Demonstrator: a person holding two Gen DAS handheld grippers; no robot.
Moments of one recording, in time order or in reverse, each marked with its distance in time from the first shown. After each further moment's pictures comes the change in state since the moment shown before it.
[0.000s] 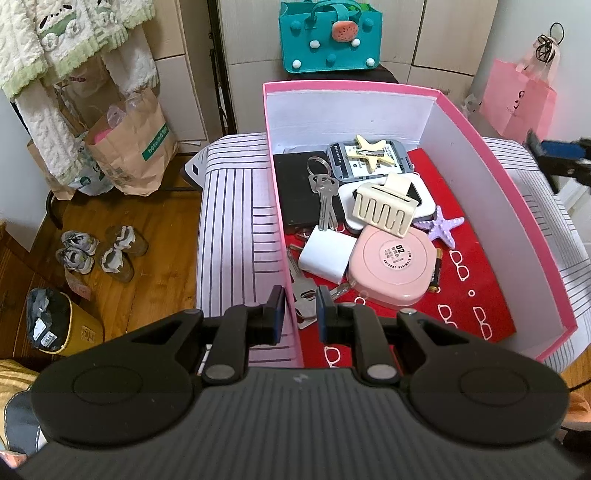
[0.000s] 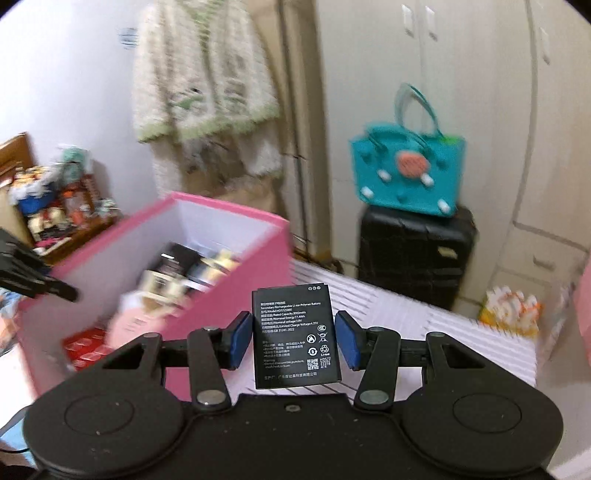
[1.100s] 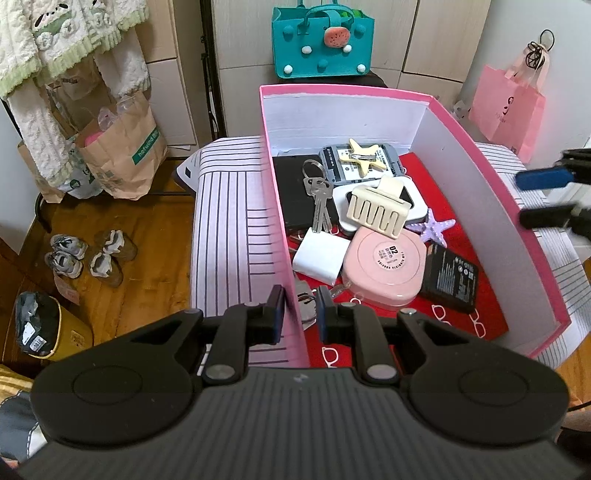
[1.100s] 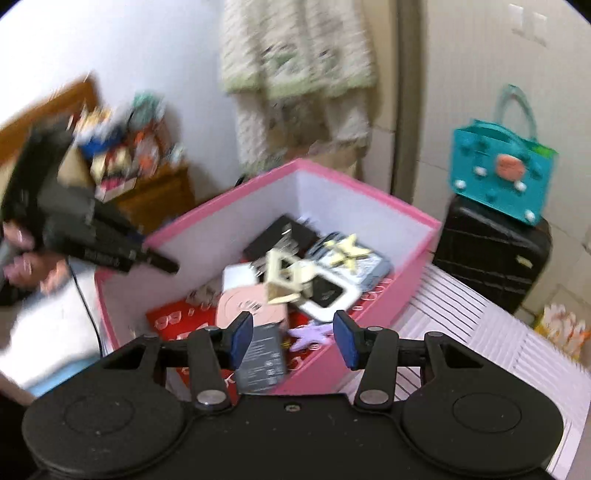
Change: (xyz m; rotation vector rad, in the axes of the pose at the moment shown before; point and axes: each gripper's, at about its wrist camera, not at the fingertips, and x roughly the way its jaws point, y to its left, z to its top) left arm -0.001 0.006 -0.003 -0.004 -0.021 -0.048; right arm 0.012 0.058 0.015 -0.026 0.135 0.122
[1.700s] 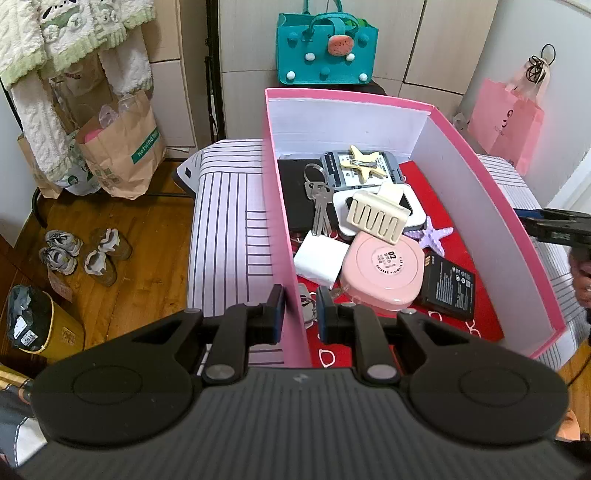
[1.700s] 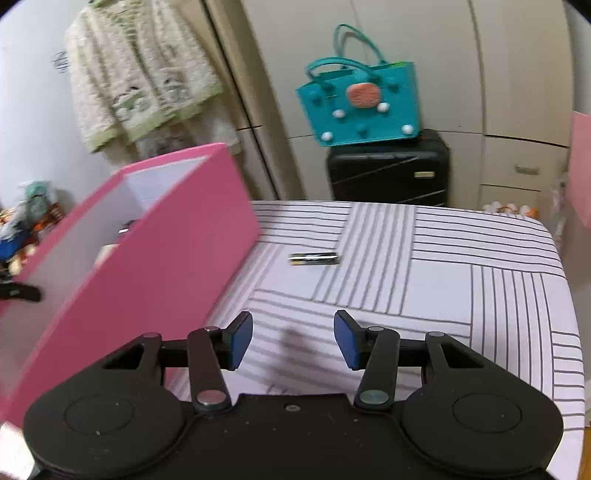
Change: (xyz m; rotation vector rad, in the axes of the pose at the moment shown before) left arm -0.001 0.004 -0.005 -0.034 -0.029 -0.017; right arm 0.042 -0.096 -0.086 0.343 -0.076 -0.206
